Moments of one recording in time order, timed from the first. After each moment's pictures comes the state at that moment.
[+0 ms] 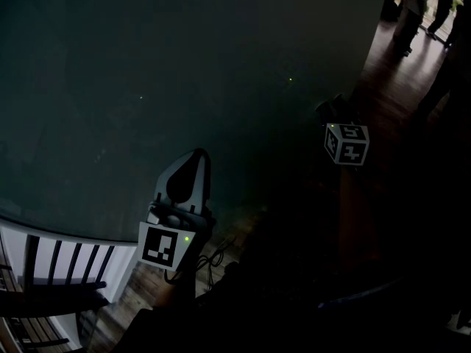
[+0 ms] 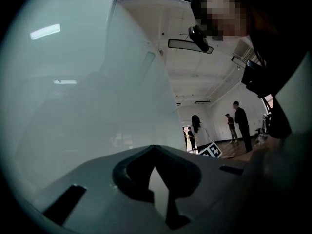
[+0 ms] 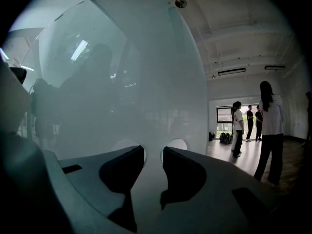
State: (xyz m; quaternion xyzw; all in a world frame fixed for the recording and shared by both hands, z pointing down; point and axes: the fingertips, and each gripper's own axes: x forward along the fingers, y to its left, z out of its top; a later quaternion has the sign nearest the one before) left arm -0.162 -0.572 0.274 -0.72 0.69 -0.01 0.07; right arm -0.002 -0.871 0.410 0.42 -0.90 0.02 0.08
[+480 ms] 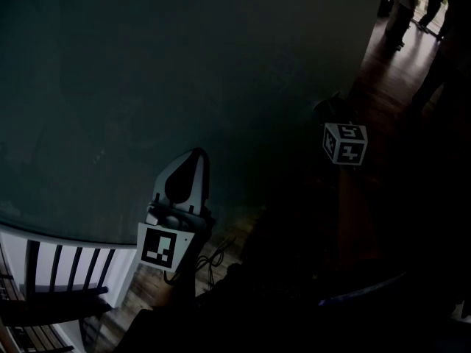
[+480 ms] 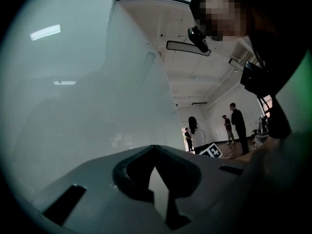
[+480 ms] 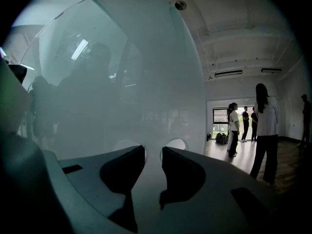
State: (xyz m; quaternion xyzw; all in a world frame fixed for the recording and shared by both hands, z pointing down) left arm -0.156 -0.569 0.271 -0.73 0.68 -0.01 0.08; right arm 0.013 -0.862 0.410 0.44 -0.89 0.02 0.08
